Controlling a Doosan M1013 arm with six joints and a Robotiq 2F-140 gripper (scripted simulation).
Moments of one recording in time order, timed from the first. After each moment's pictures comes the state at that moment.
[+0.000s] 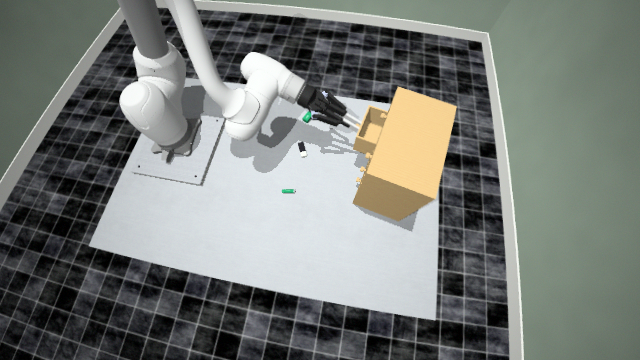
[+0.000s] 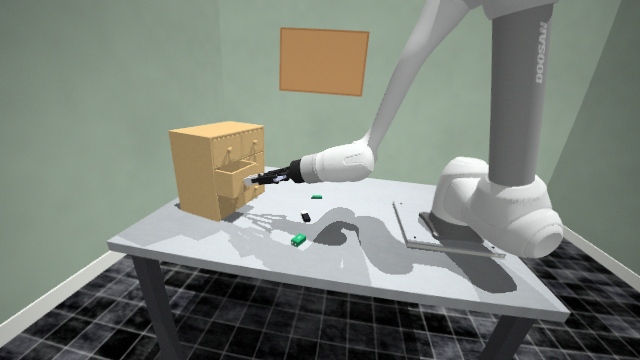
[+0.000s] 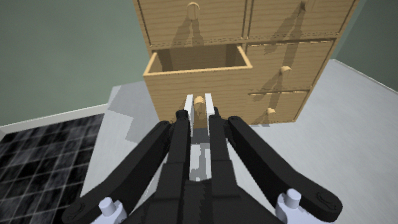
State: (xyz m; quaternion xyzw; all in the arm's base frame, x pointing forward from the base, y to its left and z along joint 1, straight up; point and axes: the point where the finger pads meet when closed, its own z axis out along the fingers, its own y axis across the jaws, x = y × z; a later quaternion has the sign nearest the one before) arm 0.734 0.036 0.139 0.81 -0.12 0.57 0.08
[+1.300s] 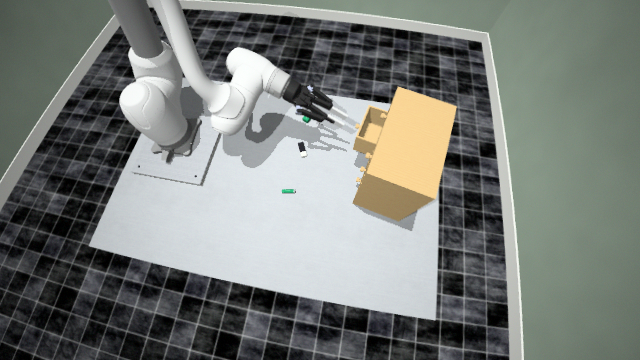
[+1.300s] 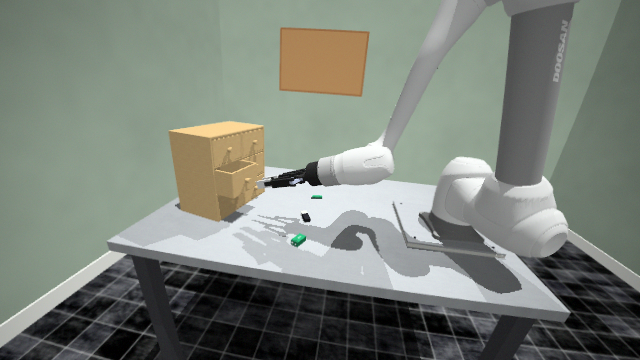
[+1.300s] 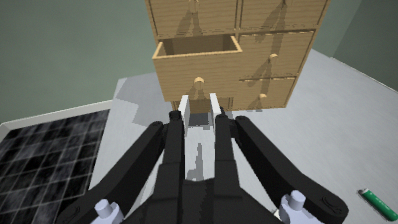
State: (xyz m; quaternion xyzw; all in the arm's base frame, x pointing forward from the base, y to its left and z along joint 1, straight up) arm 0.681 0.052 0.141 0.81 -0.12 0.57 0.08
